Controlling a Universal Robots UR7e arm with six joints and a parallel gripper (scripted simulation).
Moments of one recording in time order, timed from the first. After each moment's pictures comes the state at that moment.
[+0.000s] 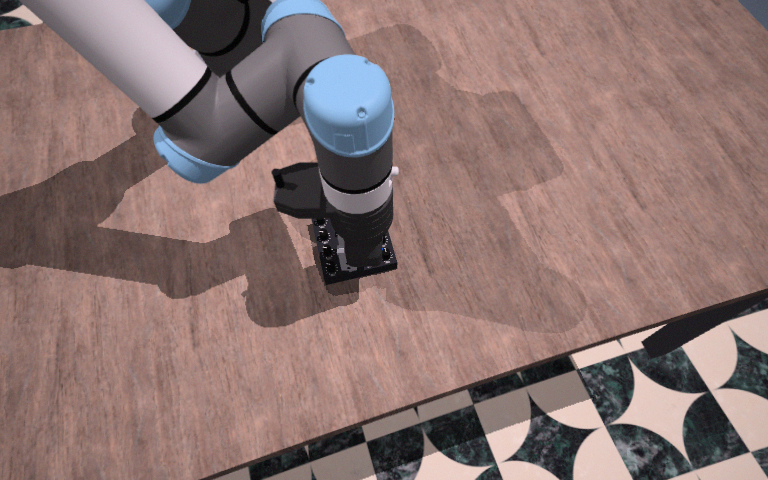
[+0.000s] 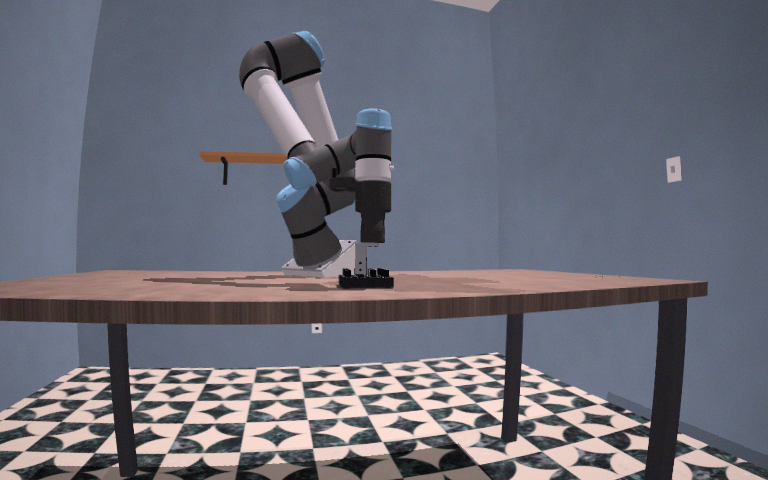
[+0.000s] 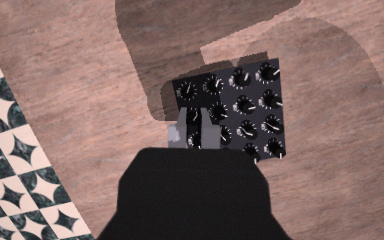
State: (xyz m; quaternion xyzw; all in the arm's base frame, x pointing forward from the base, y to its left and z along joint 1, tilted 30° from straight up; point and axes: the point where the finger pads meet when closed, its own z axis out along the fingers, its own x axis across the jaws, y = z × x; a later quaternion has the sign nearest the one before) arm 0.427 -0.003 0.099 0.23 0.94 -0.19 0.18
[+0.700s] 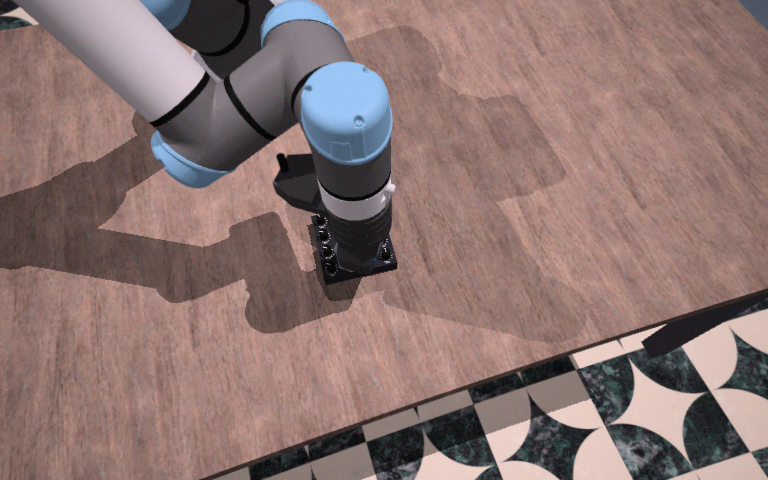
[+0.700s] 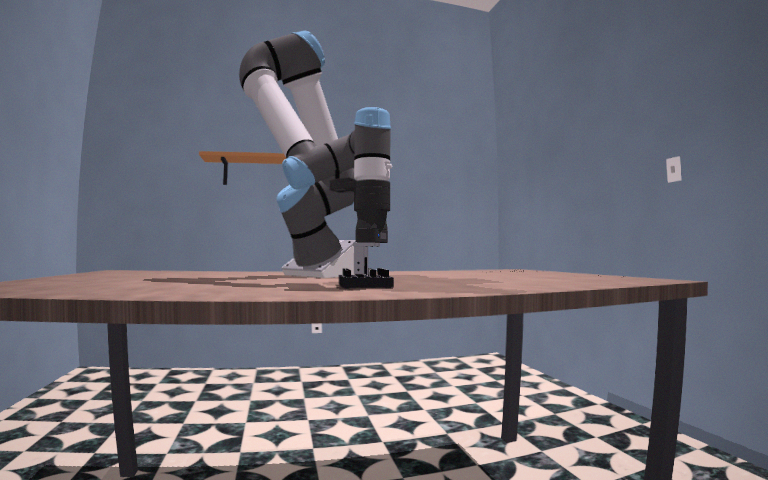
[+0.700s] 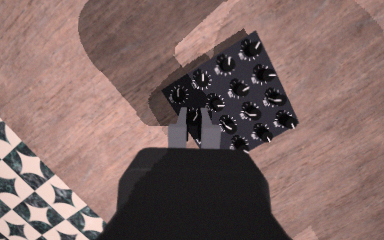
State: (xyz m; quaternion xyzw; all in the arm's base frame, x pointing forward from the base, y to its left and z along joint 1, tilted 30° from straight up) arm 0.427 -0.003 0.099 0.38 0.89 -0.15 0.21
